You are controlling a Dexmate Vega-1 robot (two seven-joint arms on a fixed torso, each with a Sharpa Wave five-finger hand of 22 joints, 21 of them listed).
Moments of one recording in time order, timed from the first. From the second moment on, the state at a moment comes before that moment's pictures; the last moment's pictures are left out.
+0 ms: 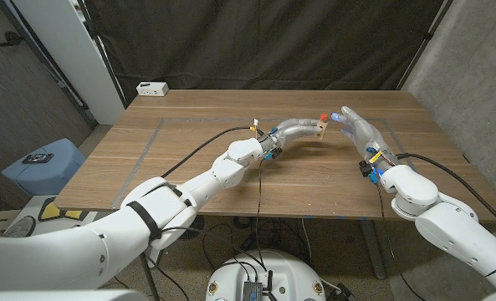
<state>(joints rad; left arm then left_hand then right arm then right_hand) 0.39 0.02 0.75 -0.66 -0.36 -0.48 -0.43 0.79 0.11 0.39 -0.15 0.20 0.76 -0.17 0.20 0.19 0.70 -0.20 0.22 0.46 0.43 -0.05 0.23 0.21 0.17 0.13 0.23 0.19 -1.37 -0.80 -0.10 -2.08 0.55 -0.02 -0.29 0.19 0.10 0.29 -0.09 0.19 0.46 -0.05 0.17 0.18 -0.12 0.08 0.18 0.18 -0.17 0.13 0.20 0.20 0.05 0.09 0.18 0.17</state>
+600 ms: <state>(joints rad) 0.41 0.04 0.76 -0.71 -0.36 -0.46 -0.42 0.79 0.11 0.39 -0.15 0.20 0.76 -0.17 0.20 0.19 0.70 -0.20 0.22 0.46 0.43 -0.05 0.23 0.21 0.17 0.13 0.23 0.19 -1.35 -0.79 -0.11 -2.05 0.58 0.02 -0.24 0.16 0.09 0.28 -0.07 0.18 0.39 -0.08 0.17 0.18 -0.17 0.08 0.18 0.18 -0.17 0.13 0.19 0.20 0.00 0.09 0.18 0.17</state>
